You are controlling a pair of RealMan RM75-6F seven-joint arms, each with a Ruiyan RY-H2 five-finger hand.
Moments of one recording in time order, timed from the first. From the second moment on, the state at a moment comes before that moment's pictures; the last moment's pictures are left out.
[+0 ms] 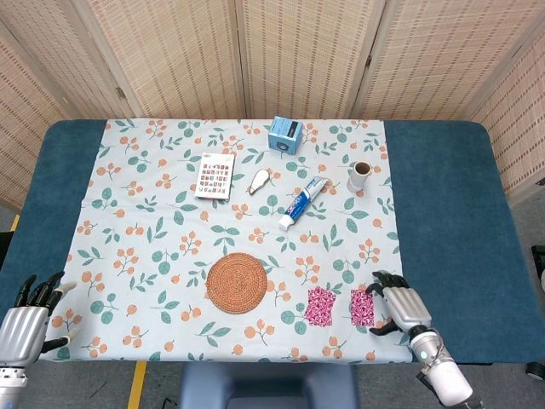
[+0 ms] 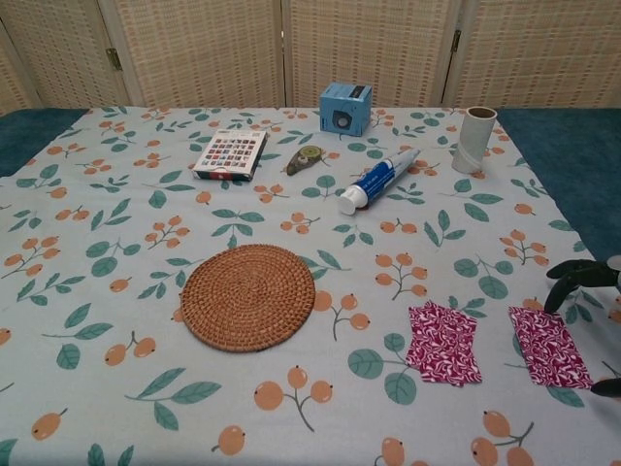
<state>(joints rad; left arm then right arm) -0.05 -1.24 0.02 -1.42 1.57 1.51 -0.01 0.39 -1.30 -0.03 -1.86 -0.98 1.06 -0.38</state>
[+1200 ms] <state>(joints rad) -0.05 -1.24 0.03 -1.40 1.57 1.50 -0.03 0.36 -1.43 -0.02 -1.77 -1.03 1.12 -0.44</state>
